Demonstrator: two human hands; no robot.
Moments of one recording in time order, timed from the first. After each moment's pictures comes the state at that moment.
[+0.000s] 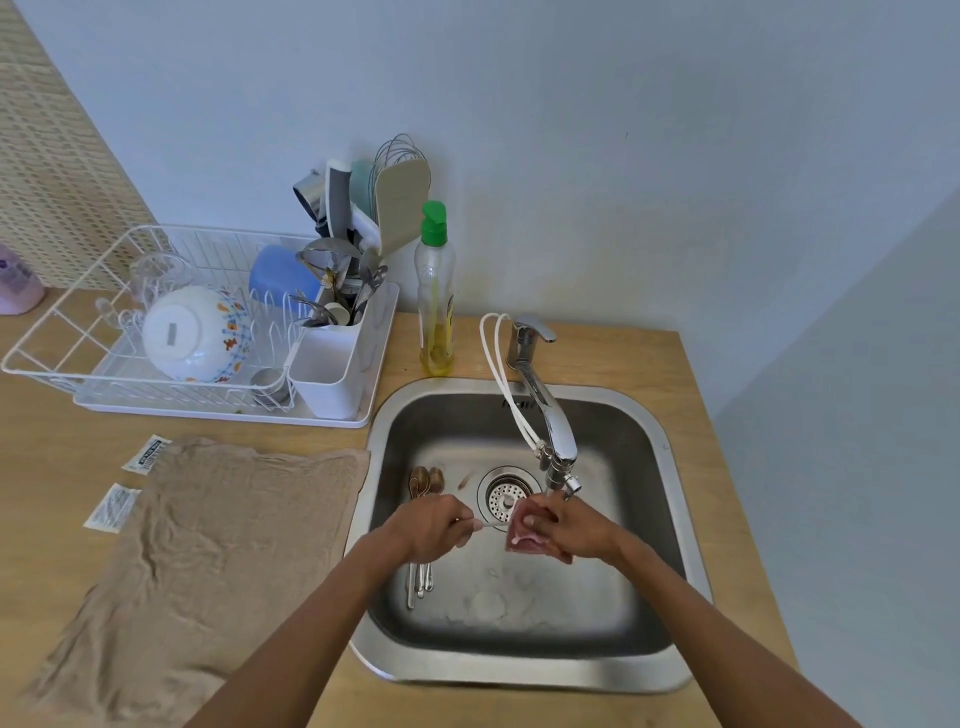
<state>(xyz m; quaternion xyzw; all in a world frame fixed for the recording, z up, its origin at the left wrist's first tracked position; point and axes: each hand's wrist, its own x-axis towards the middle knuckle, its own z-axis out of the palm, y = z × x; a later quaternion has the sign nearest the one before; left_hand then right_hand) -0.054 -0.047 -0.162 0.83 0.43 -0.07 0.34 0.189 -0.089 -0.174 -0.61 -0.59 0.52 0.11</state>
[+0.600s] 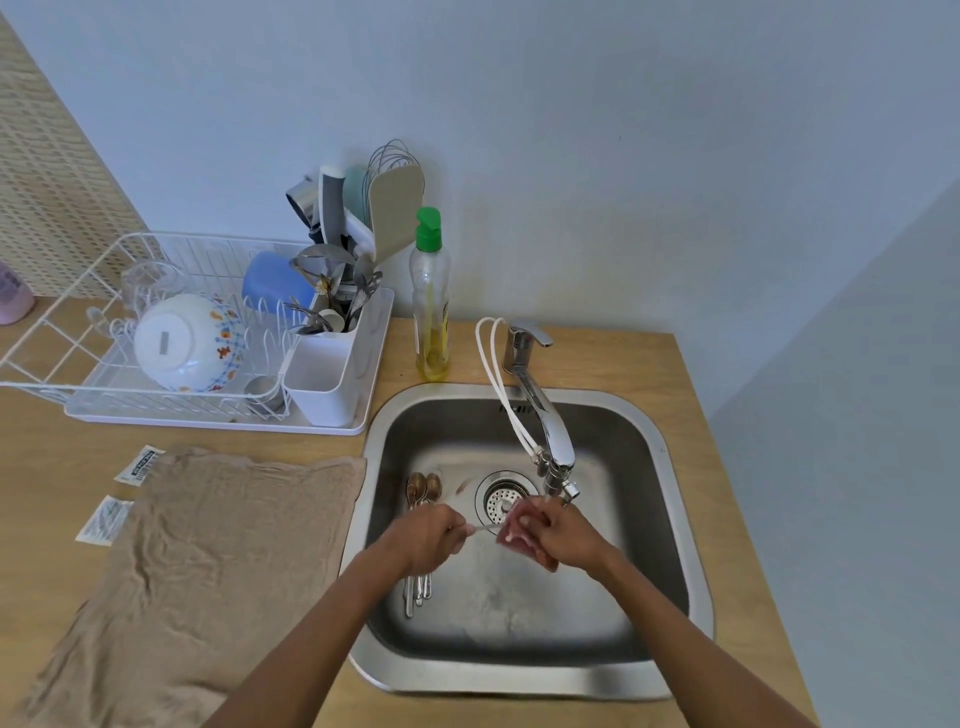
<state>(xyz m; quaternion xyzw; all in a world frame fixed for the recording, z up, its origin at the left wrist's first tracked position) -0.054 -0.055 -0.157 0.81 0.47 -0.07 0.35 0.174 -0.093 -0.191 -0.64 -0.51 0.54 0.20</state>
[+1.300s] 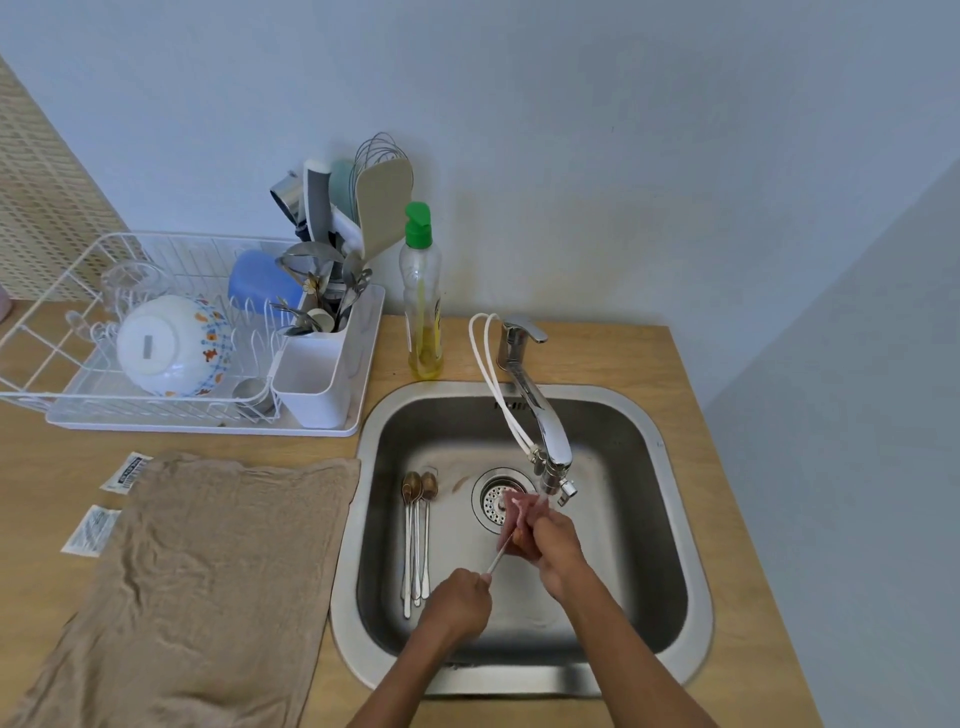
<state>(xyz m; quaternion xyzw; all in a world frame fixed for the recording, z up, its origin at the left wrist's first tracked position) -0.010 -0.128 -0.184 0.60 0.64 -0.07 0.48 0.136 -0.099 -0.207 -0.67 -0.07 0.59 0.44</state>
